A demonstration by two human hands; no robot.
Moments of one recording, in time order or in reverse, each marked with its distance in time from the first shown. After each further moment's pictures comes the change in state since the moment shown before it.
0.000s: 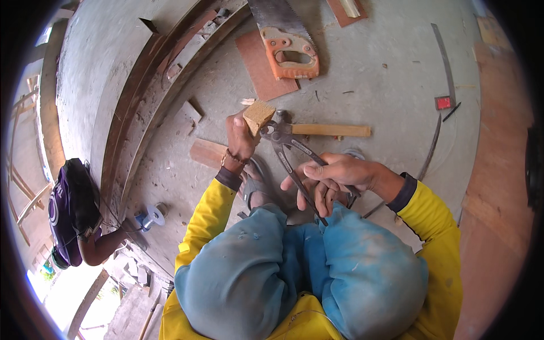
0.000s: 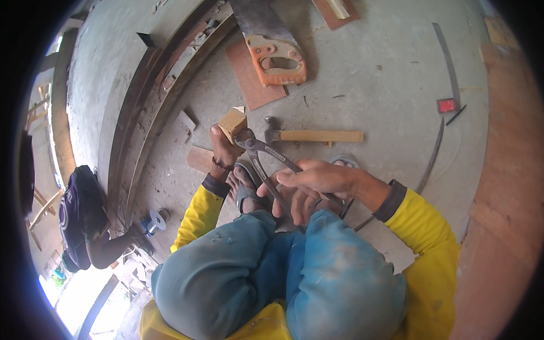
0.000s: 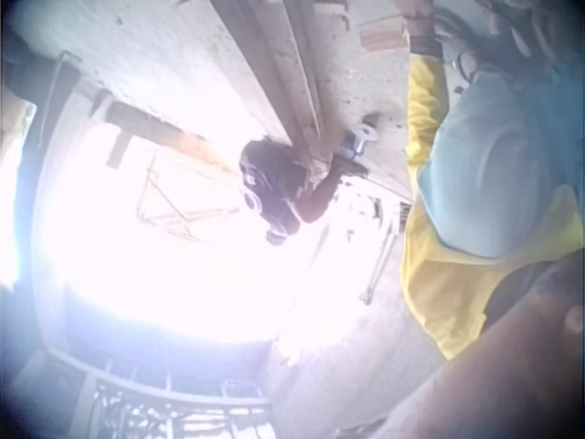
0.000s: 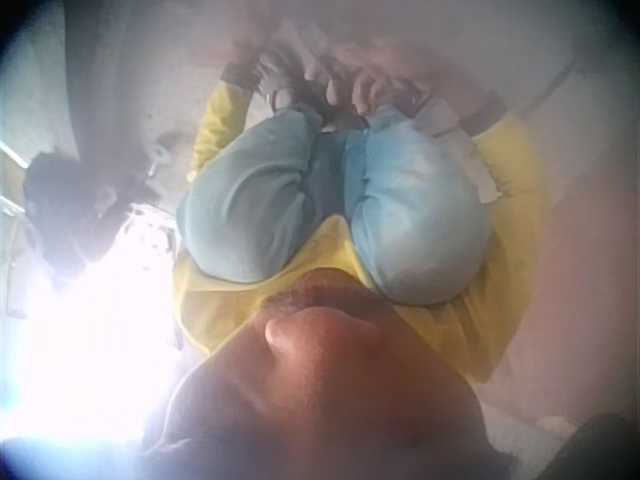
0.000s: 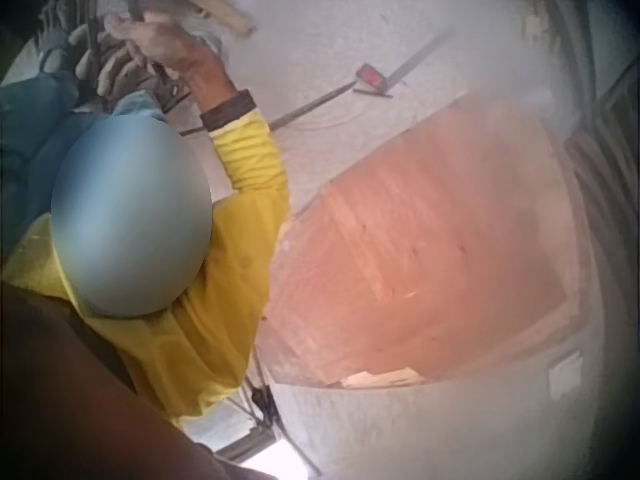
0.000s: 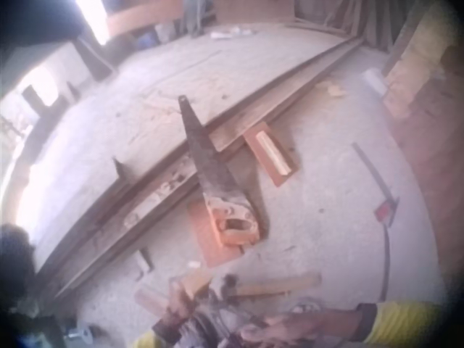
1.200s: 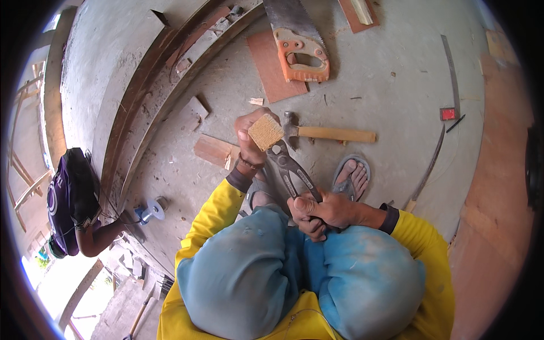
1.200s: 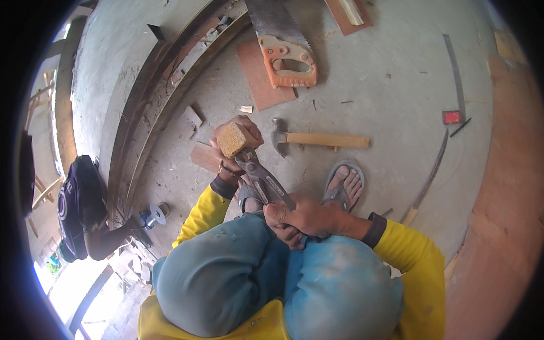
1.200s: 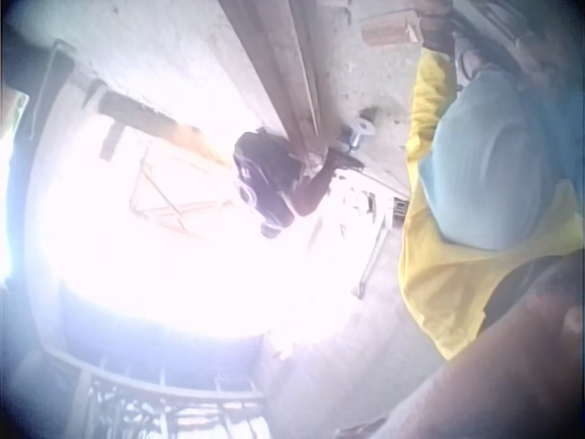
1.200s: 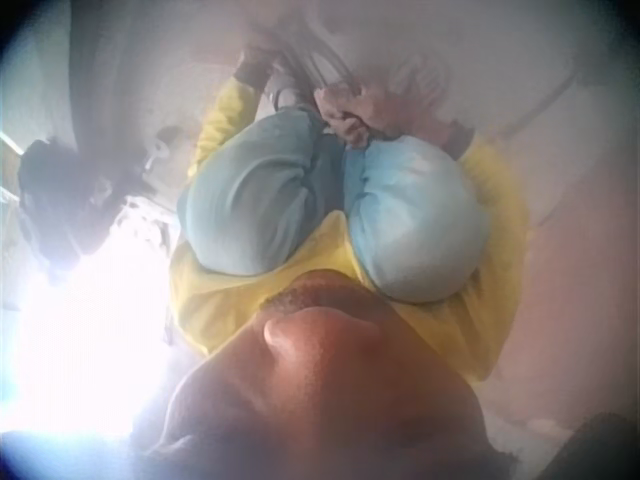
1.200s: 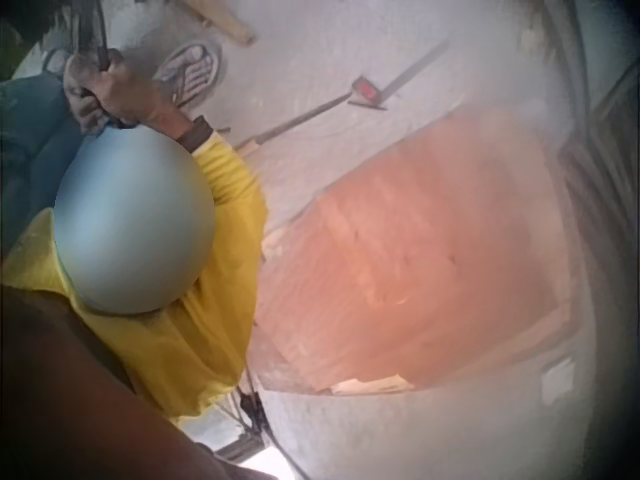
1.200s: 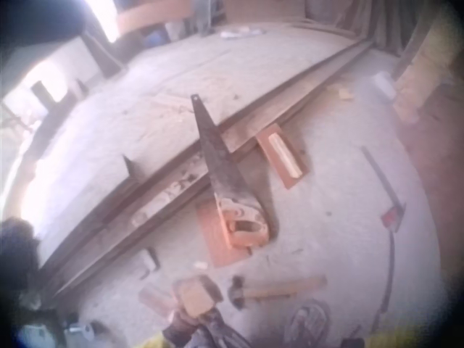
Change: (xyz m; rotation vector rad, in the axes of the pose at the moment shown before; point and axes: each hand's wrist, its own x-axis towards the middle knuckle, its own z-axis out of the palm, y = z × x) left_hand -0.006 0.028 0.014 -0.159 -0.037 0.140; right_hand 0.024 0.045 0.041 0.152 -0.029 -0.114
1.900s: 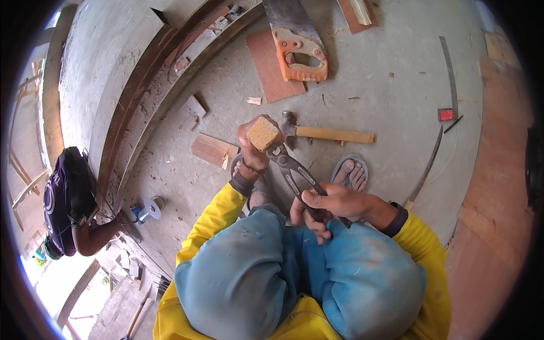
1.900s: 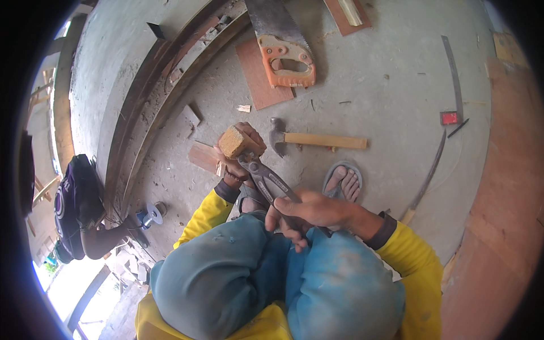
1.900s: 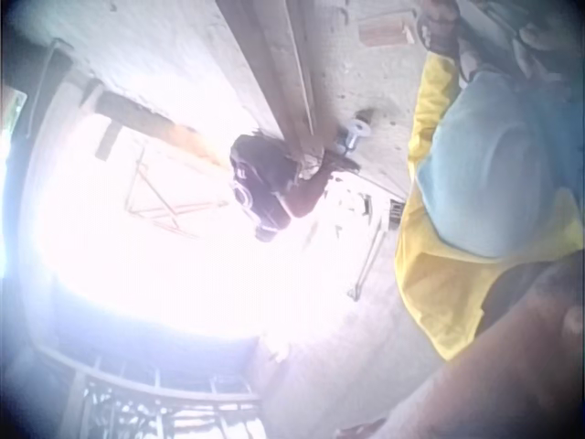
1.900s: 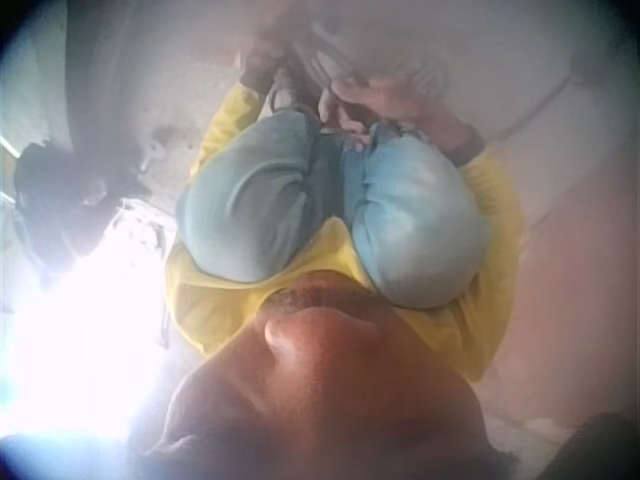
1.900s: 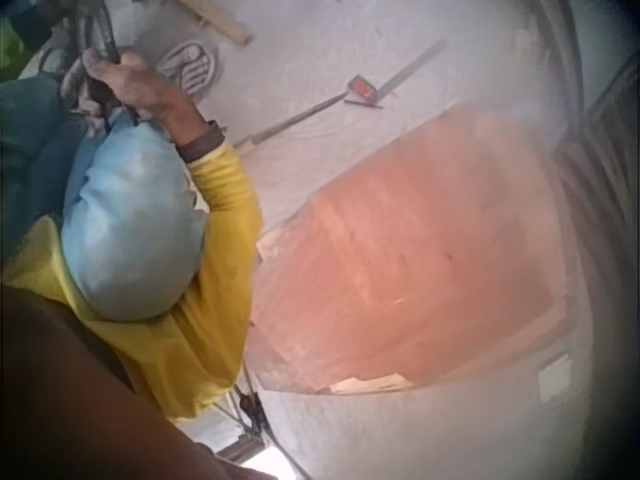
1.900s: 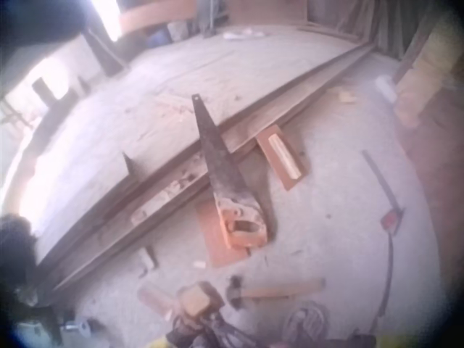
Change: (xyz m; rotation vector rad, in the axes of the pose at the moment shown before) left_hand -0.026 -0.032 -0.001 -0.166 -0.025 -0.036; right_hand -0.015 -0.014 -0.004 -0.043 0.038 0.081
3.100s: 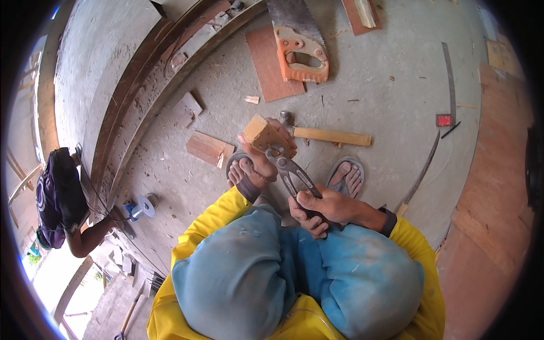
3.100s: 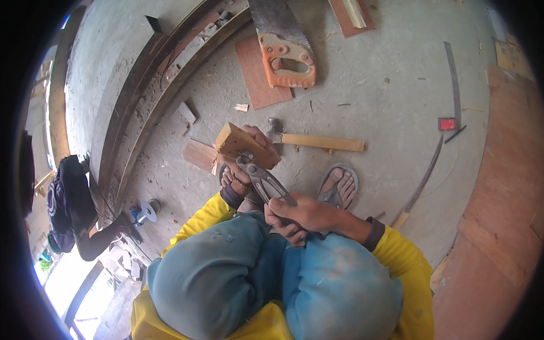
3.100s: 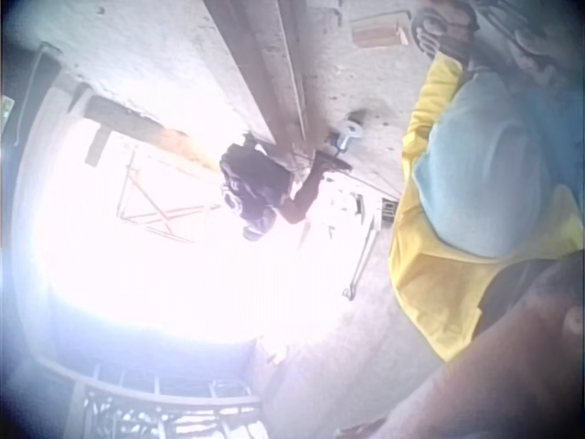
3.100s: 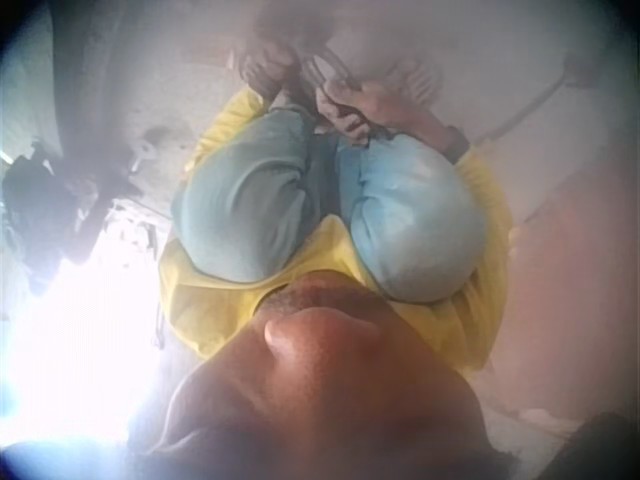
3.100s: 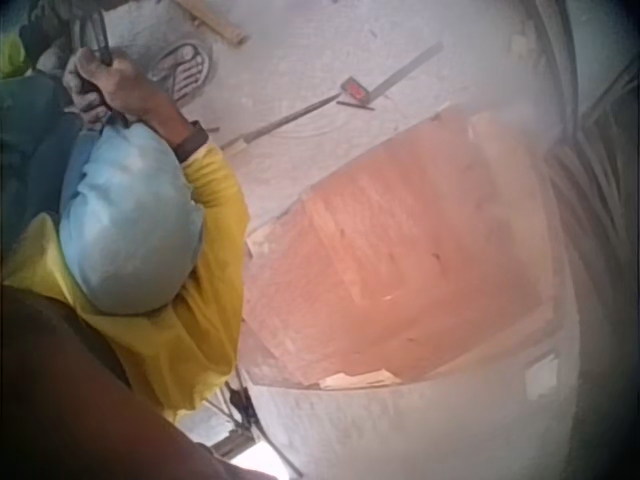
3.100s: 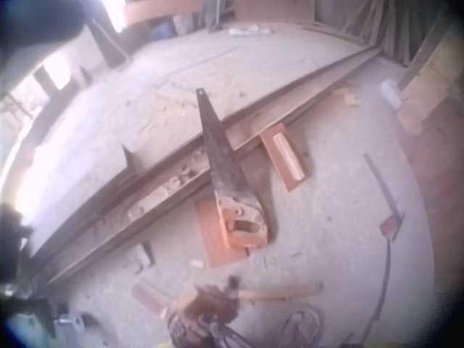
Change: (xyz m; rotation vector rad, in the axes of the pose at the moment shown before) left_hand -0.005 0.016 0.040 -0.452 0.121 -0.198; right_hand 0.012 0.007 -0.007 0.107 -0.071 -0.018
